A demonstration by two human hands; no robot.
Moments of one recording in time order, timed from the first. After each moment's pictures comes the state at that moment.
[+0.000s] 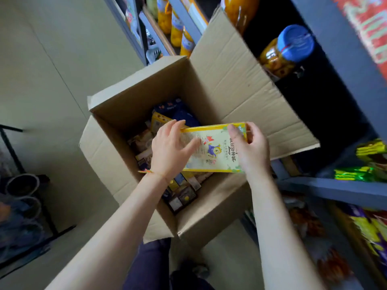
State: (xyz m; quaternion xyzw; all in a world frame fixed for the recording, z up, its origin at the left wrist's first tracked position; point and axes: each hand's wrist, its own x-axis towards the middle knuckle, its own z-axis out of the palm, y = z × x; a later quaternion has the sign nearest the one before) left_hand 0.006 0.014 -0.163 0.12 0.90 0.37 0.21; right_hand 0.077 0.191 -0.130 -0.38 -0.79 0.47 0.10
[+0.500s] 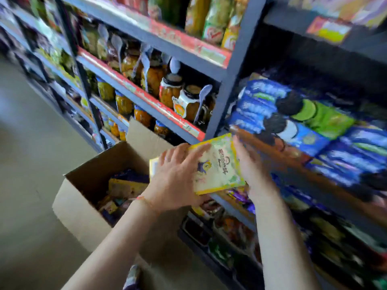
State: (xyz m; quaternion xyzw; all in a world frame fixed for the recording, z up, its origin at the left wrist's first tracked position) left_hand 0.258 0.069 0.129 0.52 0.78 0.34 -0.05; right_hand 0.368 0.220 0.184 -0.35 -0.69 0.59 0.23
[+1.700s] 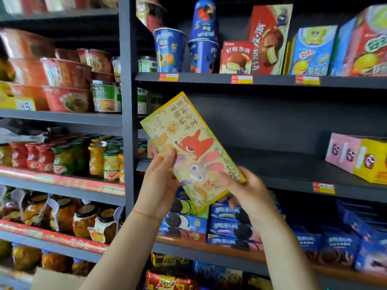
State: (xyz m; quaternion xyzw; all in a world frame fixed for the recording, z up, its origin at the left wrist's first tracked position) left_hand 0.346 0.175 0.403 0.43 0.24 0.79 0.38; right_hand 0.528 0.227 0.397 -0.25 -0.66 0.49 0.51
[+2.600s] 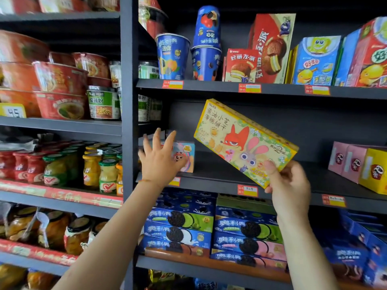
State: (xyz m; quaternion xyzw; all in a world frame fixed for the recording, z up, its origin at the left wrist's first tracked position) left_hand 0.261 0.274 0.423 0.54 0.71 0.39 -0.23; right_hand 0.546 0.275 0.410 -0.31 -0.53 0.28 0.74
